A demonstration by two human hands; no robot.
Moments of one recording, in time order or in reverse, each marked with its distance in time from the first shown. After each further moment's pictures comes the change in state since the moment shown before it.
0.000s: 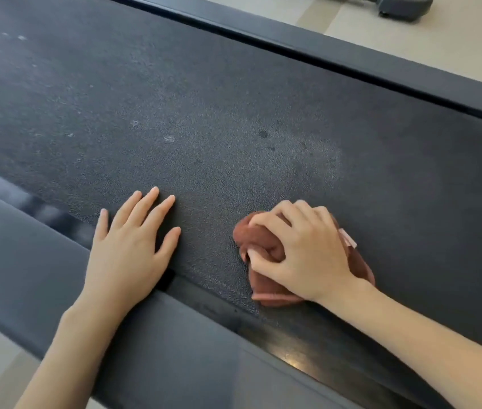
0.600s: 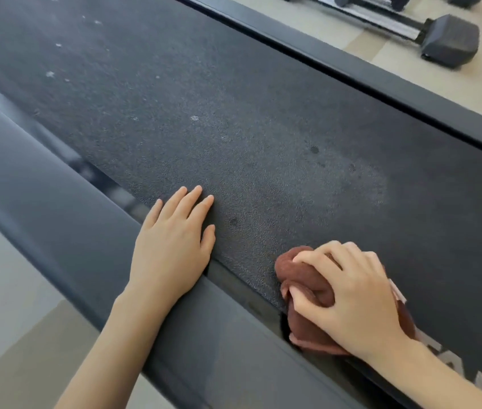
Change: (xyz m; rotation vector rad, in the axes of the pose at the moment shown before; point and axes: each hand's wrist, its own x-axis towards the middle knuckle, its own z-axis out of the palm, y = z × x) left_hand -0.012 -0.012 0.002 -0.051 0.081 -0.047; right_hand -0.027 -0.022 -0.006 -0.009 -0.047 -0.023
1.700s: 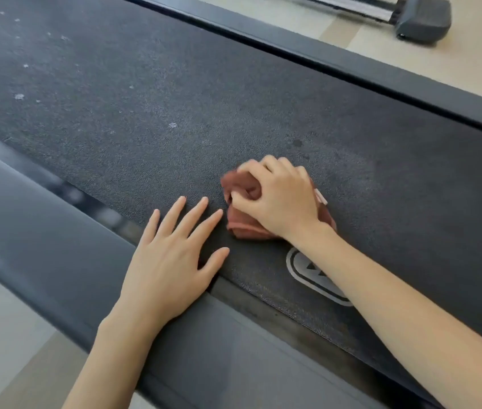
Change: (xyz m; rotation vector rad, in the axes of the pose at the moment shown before) left_hand -0.001 -0.001 -0.001 0.084 -0.122 0.195; right_hand 0.126 -0.013 0.043 -0.035 0.045 0.077
